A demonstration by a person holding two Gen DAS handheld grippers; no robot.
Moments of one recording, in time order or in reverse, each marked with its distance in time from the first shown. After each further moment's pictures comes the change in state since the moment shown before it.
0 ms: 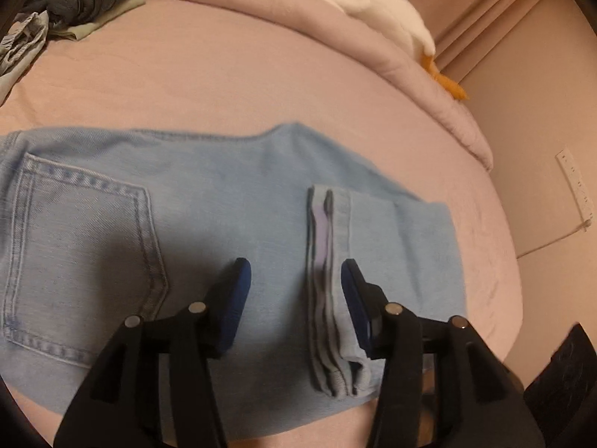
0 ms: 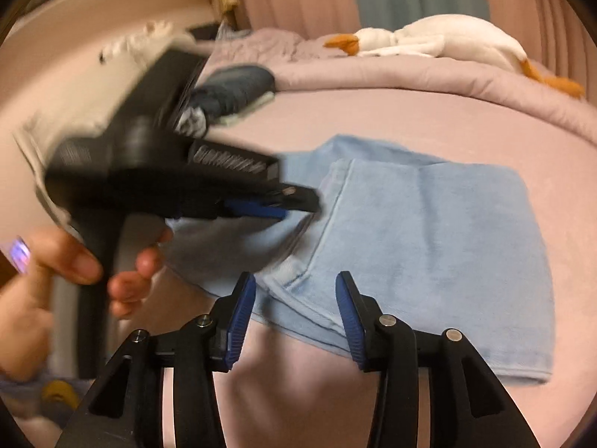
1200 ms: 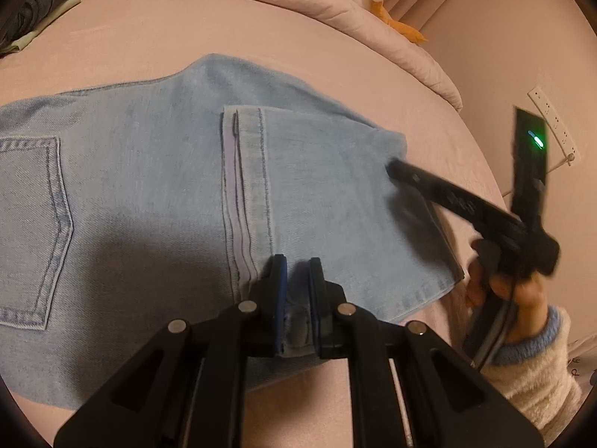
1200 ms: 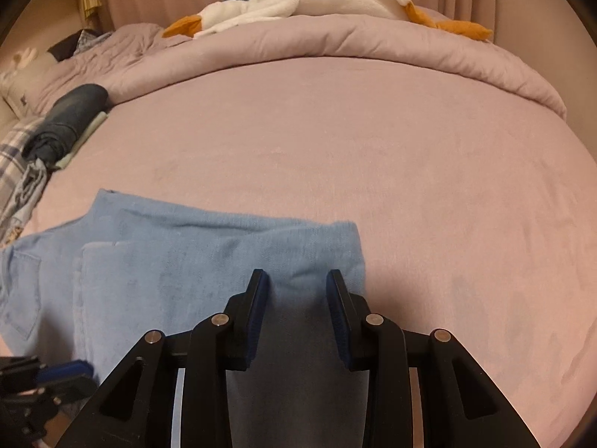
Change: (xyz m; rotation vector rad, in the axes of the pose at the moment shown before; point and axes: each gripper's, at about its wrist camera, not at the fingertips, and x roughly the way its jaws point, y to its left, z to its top) left arm 0.034 -0.043 -0.030 0.177 0.126 -0.069; right arm 0.042 -0.139 0.051 0.222 0.128 -0.381
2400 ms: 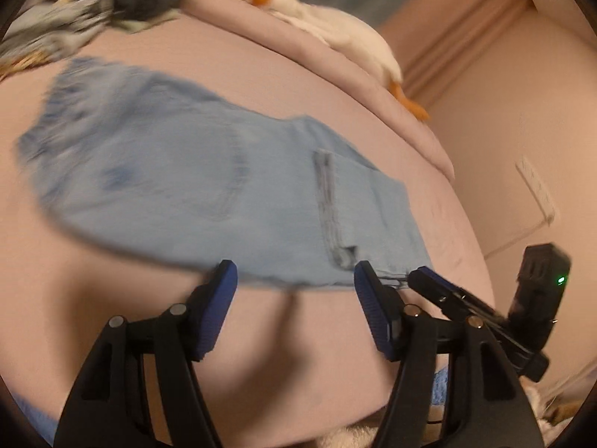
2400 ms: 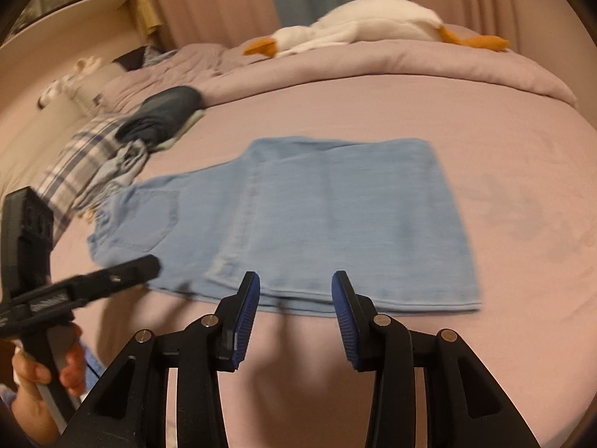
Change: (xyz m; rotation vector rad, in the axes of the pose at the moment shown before) left arm -0.123 0.079 -0.085 -0.195 -0.265 -0.041; right arm -0.081 0.072 -0.084 -0.042 -0.096 0.210
